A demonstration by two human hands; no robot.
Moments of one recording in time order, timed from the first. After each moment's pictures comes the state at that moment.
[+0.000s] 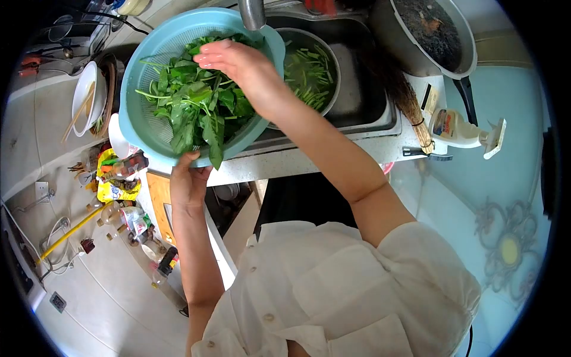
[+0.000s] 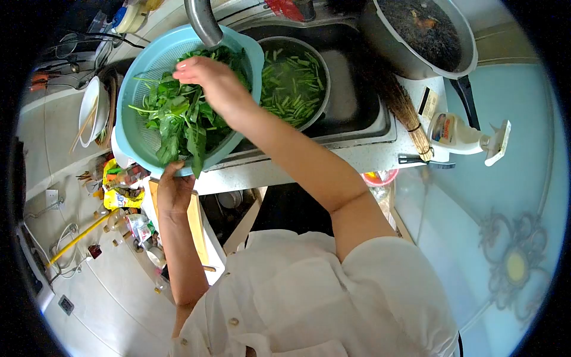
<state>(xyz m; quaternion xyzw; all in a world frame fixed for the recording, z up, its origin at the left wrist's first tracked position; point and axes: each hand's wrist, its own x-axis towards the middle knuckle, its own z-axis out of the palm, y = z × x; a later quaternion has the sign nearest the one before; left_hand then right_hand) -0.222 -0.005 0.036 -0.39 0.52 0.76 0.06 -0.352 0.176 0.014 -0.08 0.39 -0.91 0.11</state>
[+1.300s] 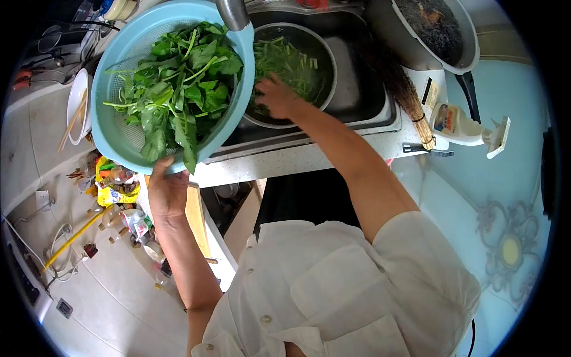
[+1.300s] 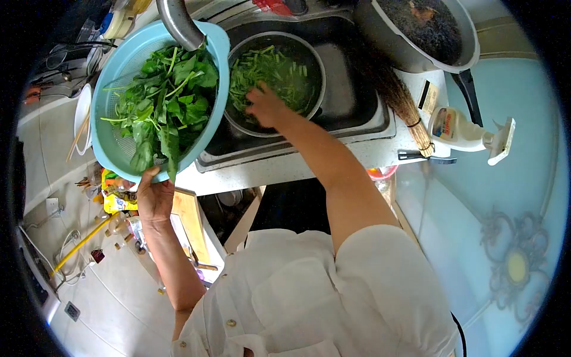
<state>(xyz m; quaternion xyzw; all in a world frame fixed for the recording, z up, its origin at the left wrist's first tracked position) -0.233 -0.014 0.063 -0.38 0.51 0.77 0.02 -0.339 0.214 -0.187 -0.39 0.90 -0.13 0.17</state>
